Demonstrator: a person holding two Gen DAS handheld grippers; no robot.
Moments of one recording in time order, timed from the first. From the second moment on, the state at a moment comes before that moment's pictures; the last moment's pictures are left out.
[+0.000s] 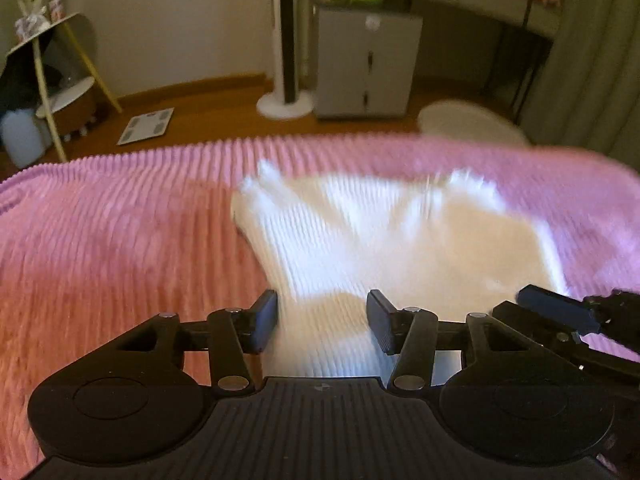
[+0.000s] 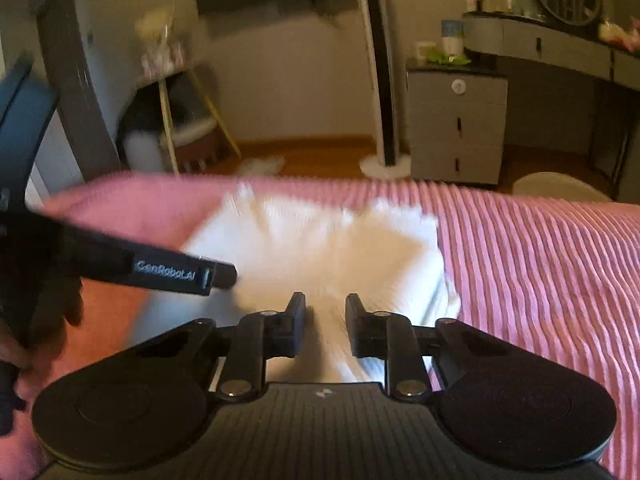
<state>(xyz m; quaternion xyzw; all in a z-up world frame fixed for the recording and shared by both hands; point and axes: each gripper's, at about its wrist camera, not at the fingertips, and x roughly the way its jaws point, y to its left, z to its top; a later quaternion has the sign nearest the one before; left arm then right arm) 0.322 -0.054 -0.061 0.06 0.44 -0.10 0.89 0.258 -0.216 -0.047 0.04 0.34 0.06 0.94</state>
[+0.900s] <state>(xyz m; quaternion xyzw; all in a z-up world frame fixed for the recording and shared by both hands) 0.261 -0.052 -0.055 0.09 0.42 -0.11 0.90 0.194 -0.209 -0.066 0.05 0.34 0.01 0.94</state>
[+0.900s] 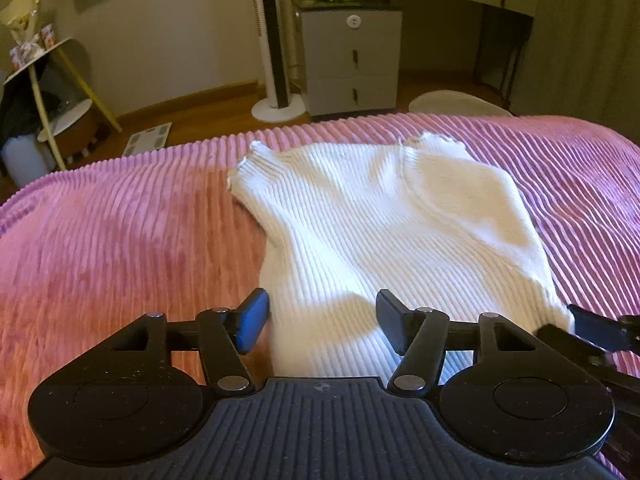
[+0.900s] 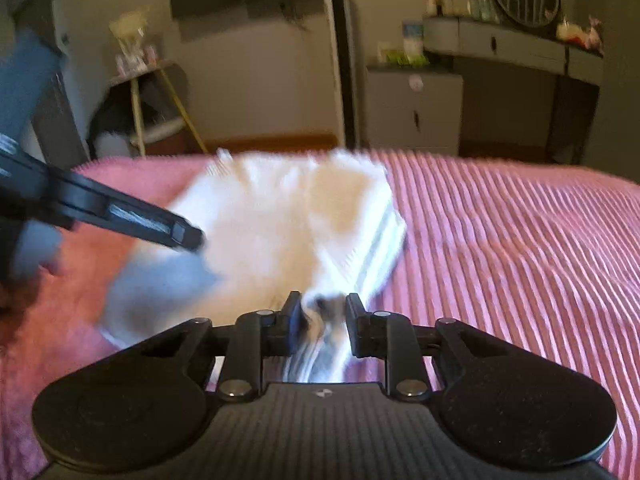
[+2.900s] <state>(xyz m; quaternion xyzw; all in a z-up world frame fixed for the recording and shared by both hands) 0.202 -0.029 -0.049 0.04 0.45 0.00 0.89 0.169 -0.198 -0.050 0.07 0.30 -0.01 0.95</state>
